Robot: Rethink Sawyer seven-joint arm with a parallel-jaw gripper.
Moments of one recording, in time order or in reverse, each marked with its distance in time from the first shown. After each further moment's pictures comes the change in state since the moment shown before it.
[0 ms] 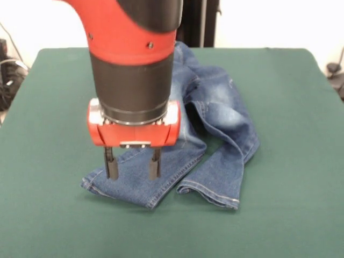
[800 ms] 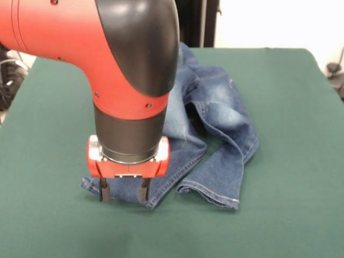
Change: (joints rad) arm 0.000 0.119 0.000 -0.107 -0.083 0.000 0.000
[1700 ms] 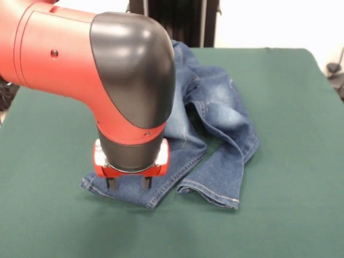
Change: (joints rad) arm 0.002 0.133 0.002 -0.210 -0.022 0.304 0.000
